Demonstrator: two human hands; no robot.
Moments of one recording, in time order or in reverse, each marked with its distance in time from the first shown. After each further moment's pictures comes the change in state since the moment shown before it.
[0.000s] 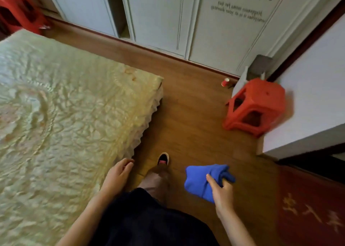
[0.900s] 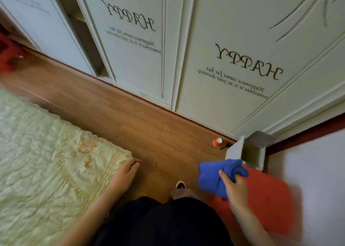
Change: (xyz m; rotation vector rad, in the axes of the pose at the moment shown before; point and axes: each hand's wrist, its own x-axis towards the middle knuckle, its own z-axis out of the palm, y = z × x) left_hand 0.555 0.409 0.030 -0.043 -0.032 -0.012; right_hand 0.581 -0.434 0.091 -0.230 -0.008 -0.170
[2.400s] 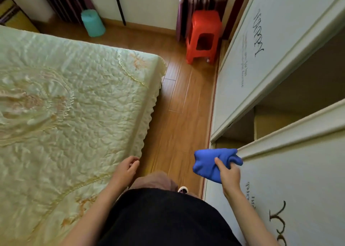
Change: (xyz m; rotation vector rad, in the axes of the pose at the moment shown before) left_hand 0.511 -0.011 -0.481 -0.591 0.965 -0.826; right_hand 0.333 -0.620 0.896 -0.471 -1.125 -0.350
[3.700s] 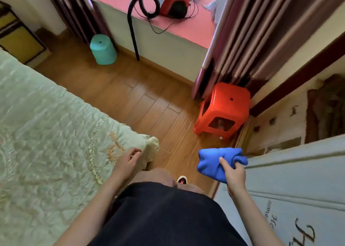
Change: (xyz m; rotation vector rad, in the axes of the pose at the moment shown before) left_hand 0.723 0.431 -0.144 -0.244 0.238 -0.099; right_hand 0.681 -0.557 0.325 -0.185 -0.215 -0.139
